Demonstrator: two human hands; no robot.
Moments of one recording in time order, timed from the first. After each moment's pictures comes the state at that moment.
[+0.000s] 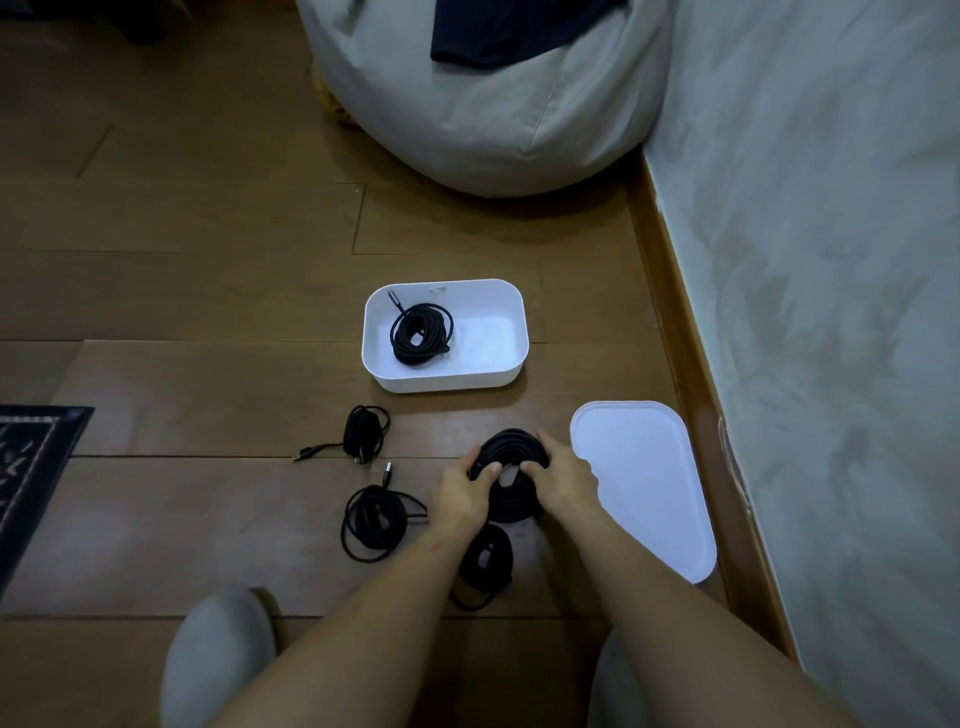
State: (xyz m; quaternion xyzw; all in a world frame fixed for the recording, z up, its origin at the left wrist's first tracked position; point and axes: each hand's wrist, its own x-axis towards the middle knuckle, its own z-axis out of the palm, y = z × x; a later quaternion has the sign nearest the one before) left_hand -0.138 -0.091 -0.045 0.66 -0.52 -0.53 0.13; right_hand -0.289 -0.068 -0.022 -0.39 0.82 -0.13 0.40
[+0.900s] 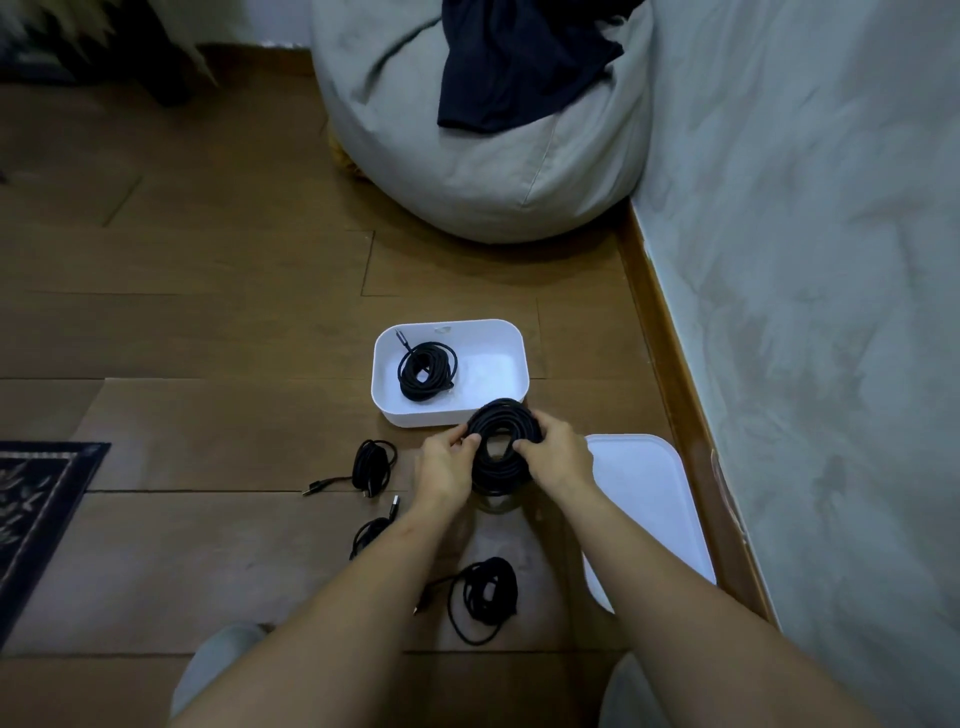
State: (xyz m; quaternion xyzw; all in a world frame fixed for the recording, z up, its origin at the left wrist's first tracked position) left_hand -0.127 -0.142 0.025 0.64 -0.53 -0.50 0.25; right_hand -0.277 -0.111 0.052 -0.42 0.81 -0.23 0.34
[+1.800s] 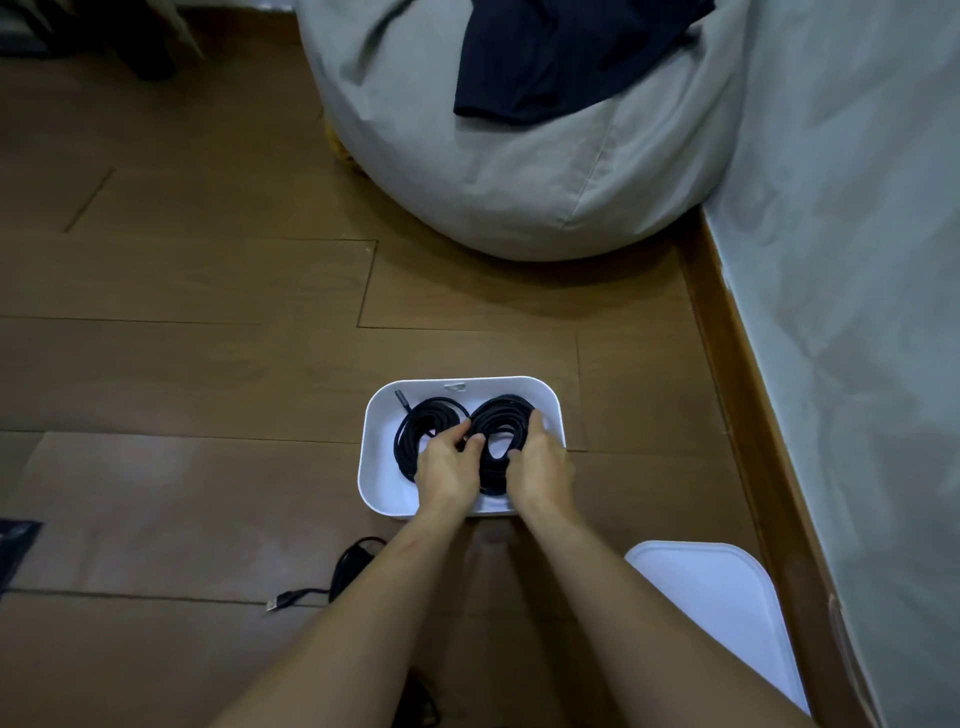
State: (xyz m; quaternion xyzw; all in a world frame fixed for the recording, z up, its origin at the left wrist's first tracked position) left_hand -0.168 -0.299 -0.028 0.69 -0.51 -0.46 0.22; right_hand -0.275 -0.277 -0.031 -0.43 0.84 -0.16 0.29
